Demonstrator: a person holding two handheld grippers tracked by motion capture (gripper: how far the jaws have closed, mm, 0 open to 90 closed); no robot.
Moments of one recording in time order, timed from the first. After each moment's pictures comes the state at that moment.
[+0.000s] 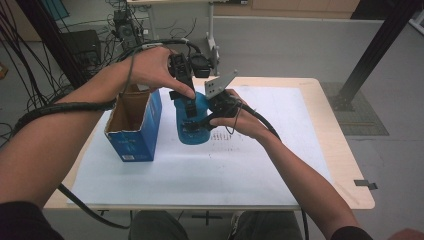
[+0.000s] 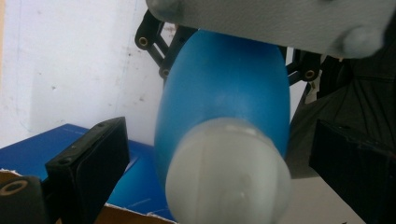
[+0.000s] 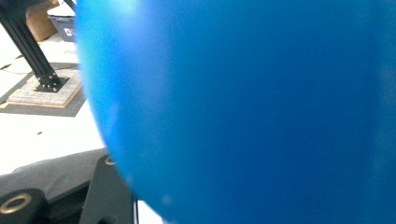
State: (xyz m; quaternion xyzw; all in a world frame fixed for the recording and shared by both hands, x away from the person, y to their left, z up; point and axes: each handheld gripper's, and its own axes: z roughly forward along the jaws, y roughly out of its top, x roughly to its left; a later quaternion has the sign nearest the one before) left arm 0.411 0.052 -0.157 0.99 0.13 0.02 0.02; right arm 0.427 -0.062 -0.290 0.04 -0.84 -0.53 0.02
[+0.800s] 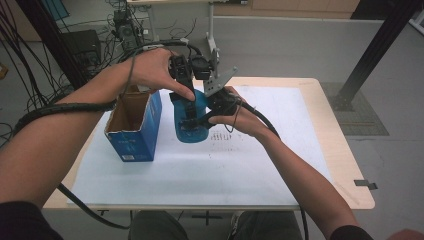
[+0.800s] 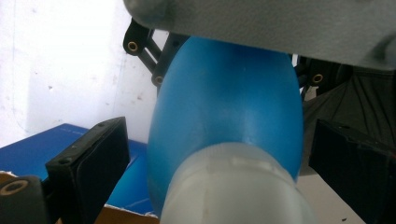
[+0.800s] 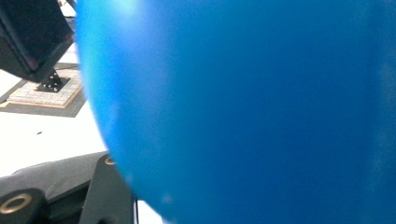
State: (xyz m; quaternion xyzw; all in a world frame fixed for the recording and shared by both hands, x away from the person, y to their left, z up) left arm 0.409 0.051 -0.159 0.99 0.13 0.01 0.01; right arm 0.425 -0.059 -0.283 0.05 -0.84 -0.53 0.03
